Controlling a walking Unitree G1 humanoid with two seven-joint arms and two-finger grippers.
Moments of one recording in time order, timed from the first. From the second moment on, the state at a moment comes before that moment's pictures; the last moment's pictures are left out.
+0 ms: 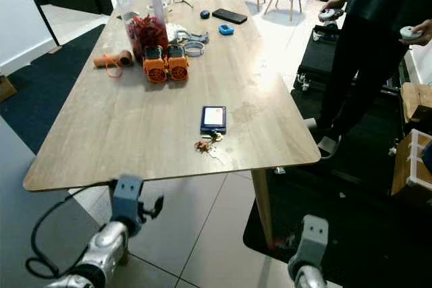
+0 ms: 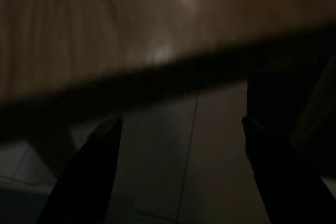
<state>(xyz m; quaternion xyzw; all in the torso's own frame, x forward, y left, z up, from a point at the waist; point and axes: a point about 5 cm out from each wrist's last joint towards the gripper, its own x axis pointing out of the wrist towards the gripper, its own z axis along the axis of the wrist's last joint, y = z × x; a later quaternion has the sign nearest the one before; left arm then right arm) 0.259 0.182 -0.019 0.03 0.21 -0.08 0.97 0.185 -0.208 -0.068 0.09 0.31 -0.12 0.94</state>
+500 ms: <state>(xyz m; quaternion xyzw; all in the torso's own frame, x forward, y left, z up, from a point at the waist) 0.204 0.179 -0.065 0.08 0.36 -0.13 0.92 0.133 -0.185 -0.102 0.11 0.47 -0.08 0.87</state>
